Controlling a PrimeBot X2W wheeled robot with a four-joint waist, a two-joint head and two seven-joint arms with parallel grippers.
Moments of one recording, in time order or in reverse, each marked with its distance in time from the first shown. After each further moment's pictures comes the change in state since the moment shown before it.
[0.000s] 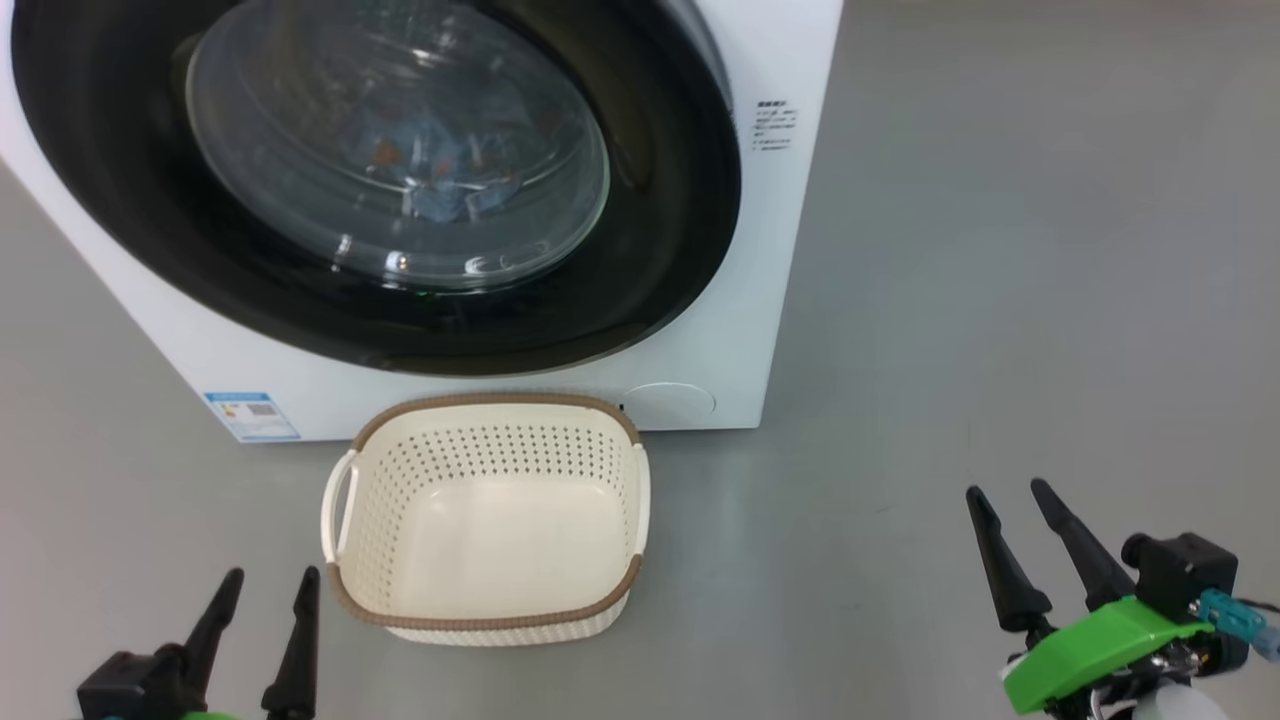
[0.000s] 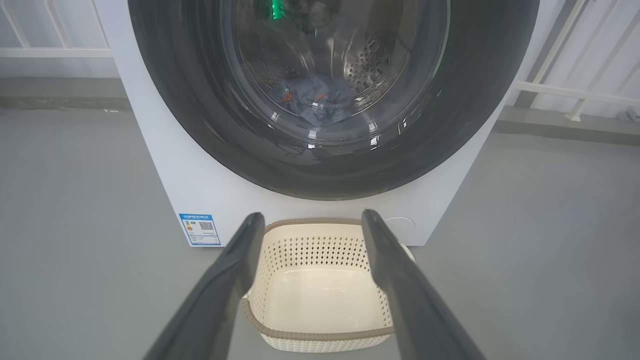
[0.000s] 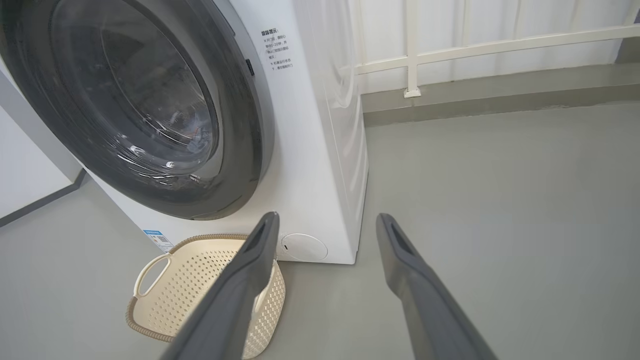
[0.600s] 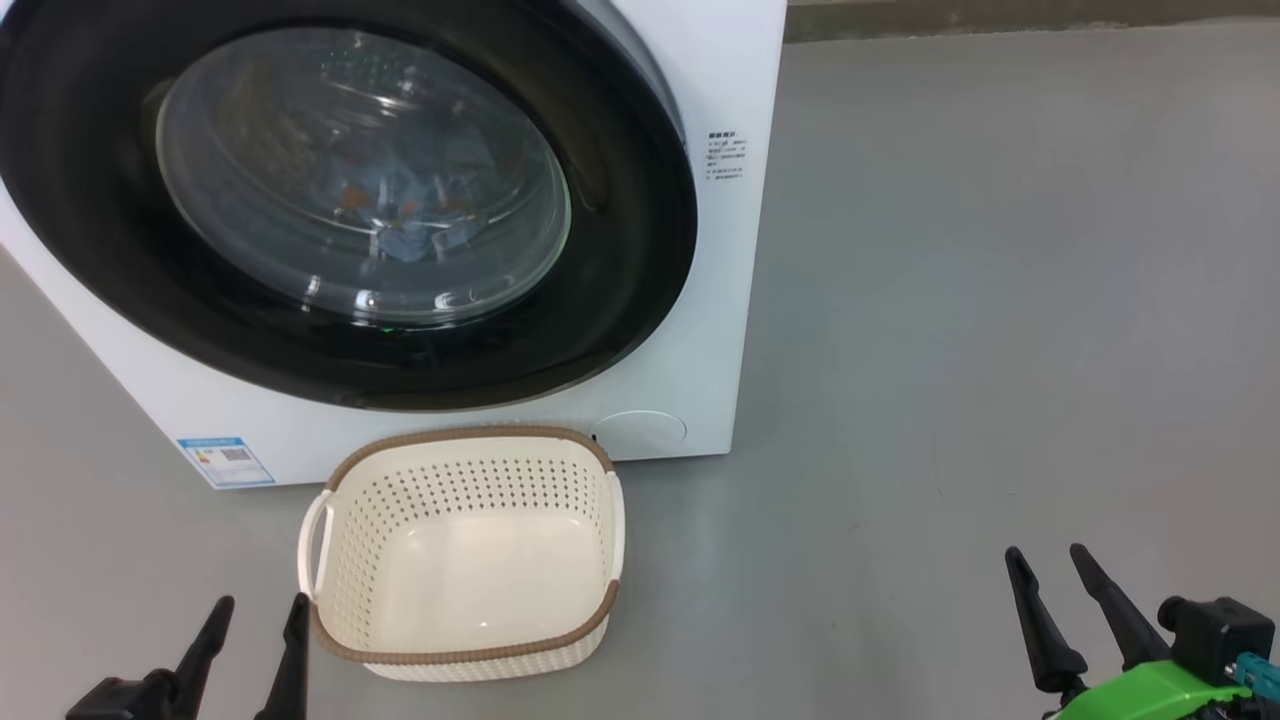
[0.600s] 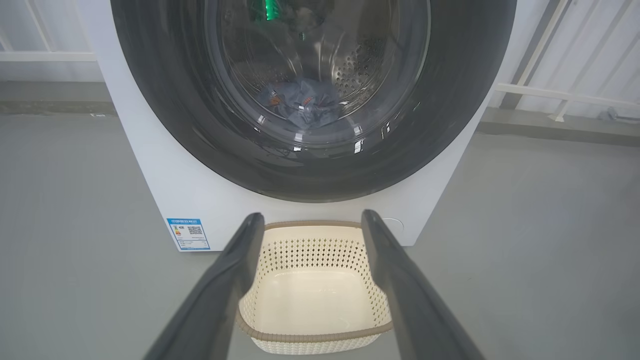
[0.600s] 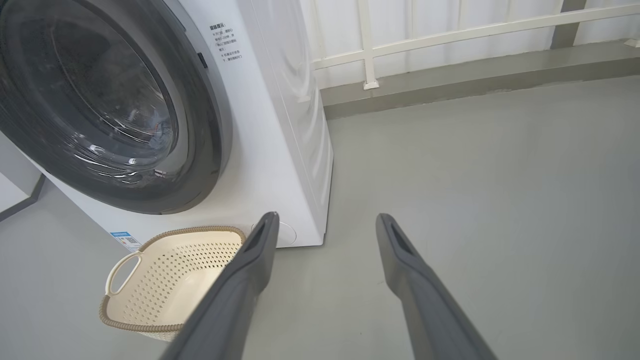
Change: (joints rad) left arm 0.048 0.010 0.009 -0.001 -0.018 0.000 0.000; right arm 0.119 -0.001 -0.063 -0.012 0.000 0.000 0.000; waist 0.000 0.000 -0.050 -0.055
